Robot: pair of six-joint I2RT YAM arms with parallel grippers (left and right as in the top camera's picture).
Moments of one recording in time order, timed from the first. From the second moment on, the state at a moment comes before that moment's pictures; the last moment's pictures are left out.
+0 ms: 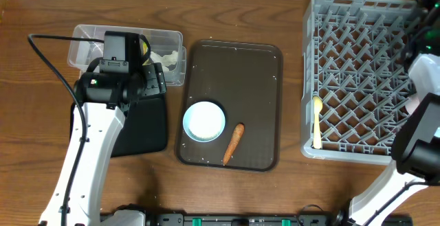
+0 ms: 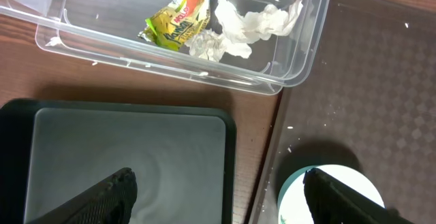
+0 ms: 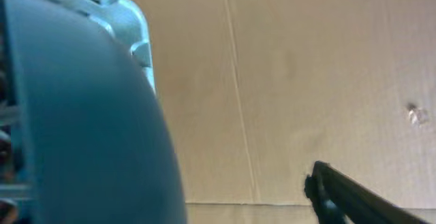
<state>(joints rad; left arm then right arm) -0.09 1.37 1.27 -0.94 -0.09 -0.25 -0.37 2.04 1.49 0.25 0.74 -0.99</state>
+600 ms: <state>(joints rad) -0.09 1.37 1.27 -0.94 -0.08 -0.25 -0.37 1.75 1.49 -0.13 0.49 -0.64</state>
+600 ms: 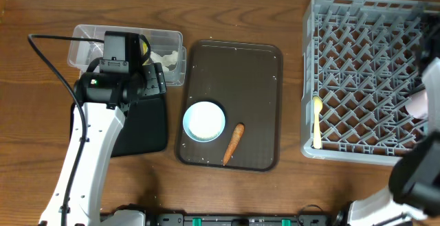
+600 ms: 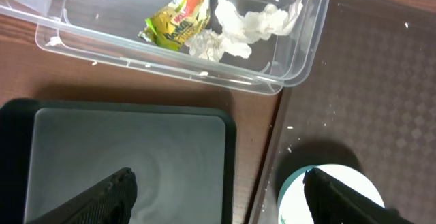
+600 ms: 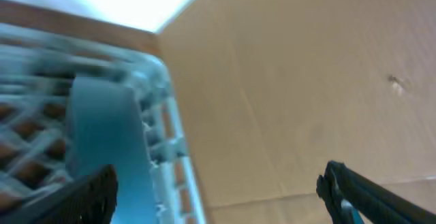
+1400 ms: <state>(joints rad) -0.09 1.37 1.27 -0.94 -0.08 -0.25 -0.20 1.64 1.49 -0.92 -0.36 -0.19</state>
